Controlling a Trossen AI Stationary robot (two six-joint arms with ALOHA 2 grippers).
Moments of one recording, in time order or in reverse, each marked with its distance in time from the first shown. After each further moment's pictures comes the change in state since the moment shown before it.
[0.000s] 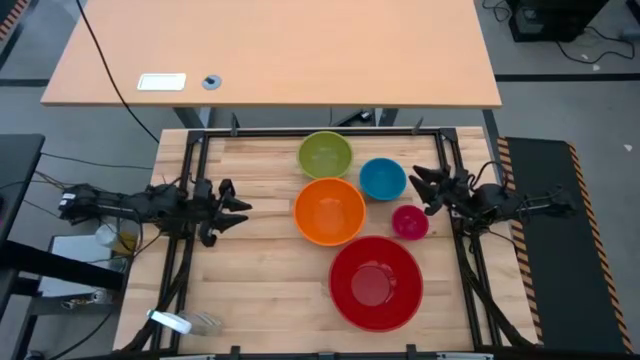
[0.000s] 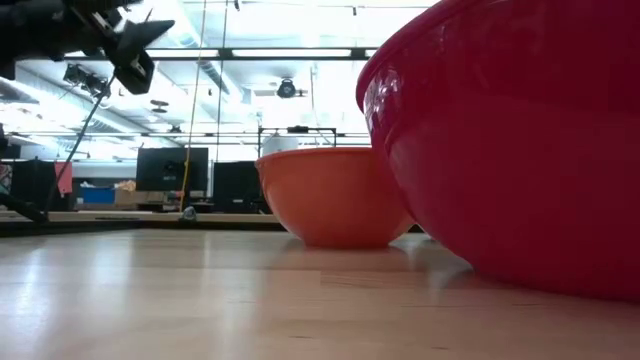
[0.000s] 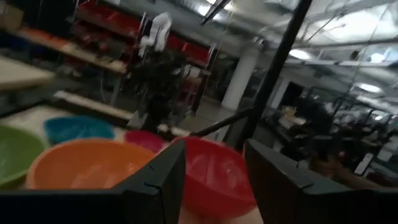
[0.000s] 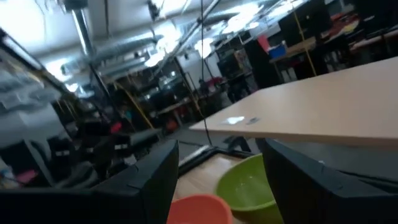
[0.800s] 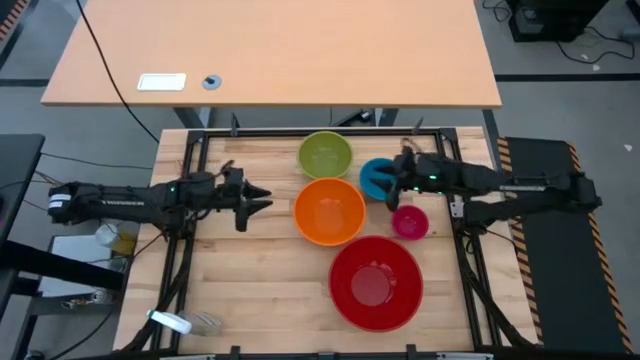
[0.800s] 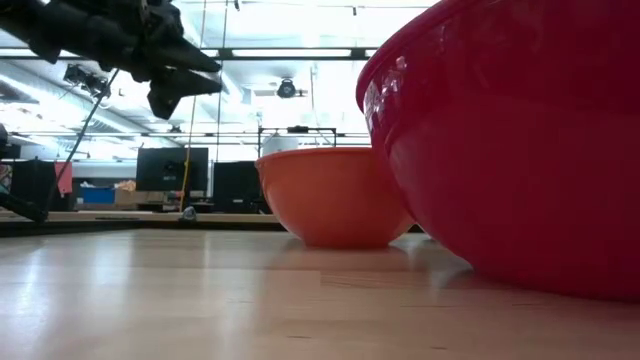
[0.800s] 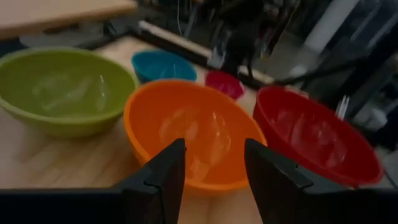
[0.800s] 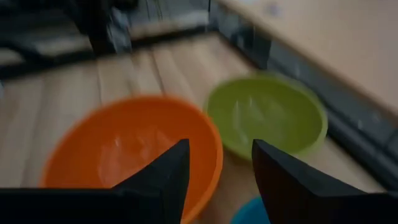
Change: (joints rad) left arm 0.184 0.395 0.238 -0.237 -0.016 0.006; right arm -0.280 0.845 0.630 -0.497 -0.454 -0.147
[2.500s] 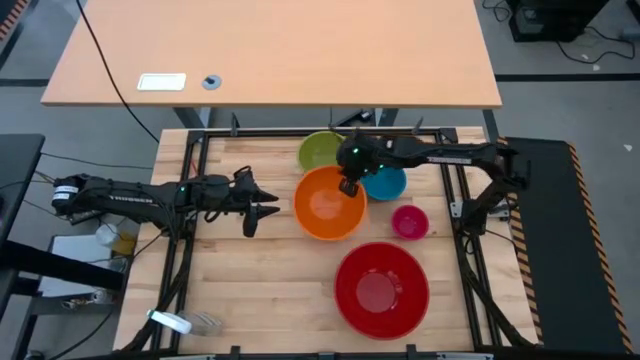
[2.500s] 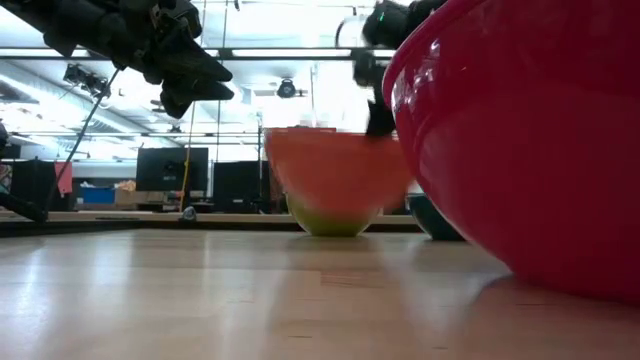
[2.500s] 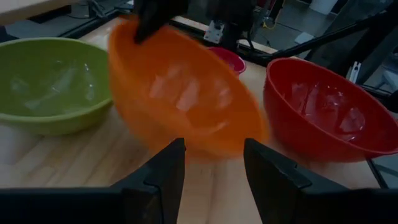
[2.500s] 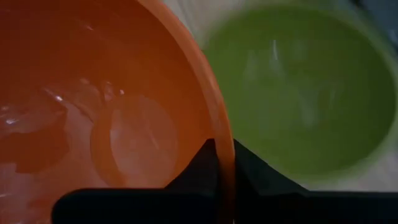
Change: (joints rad) left arm -0.044 0.131 0.068 -0.024 -0.012 0.074; right arm -0.143 0.634 0.542 -0.302 -0.229 -0.067
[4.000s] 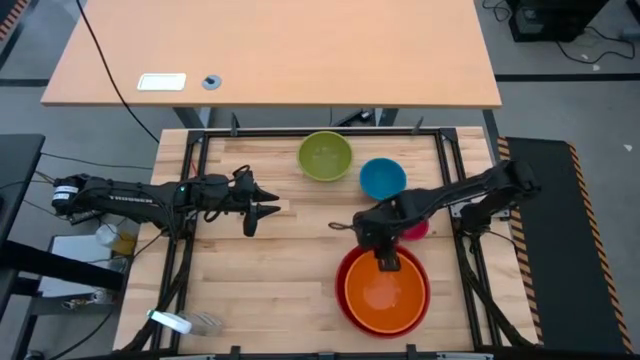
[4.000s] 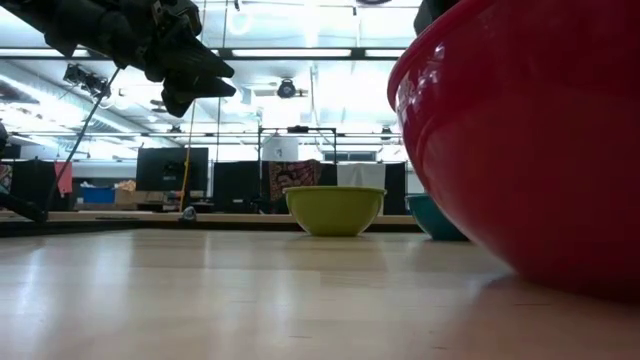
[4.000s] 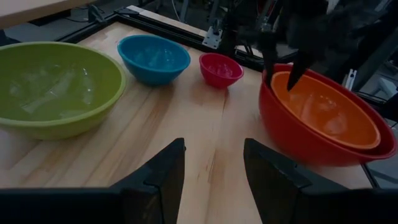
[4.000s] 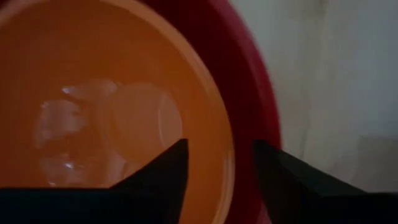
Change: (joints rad) left arm 0.000 0.000 -0.001 0.021 0.000 -0.013; right arm 0.512 -0.037 -0.033 -0.454 -0.164 0.135
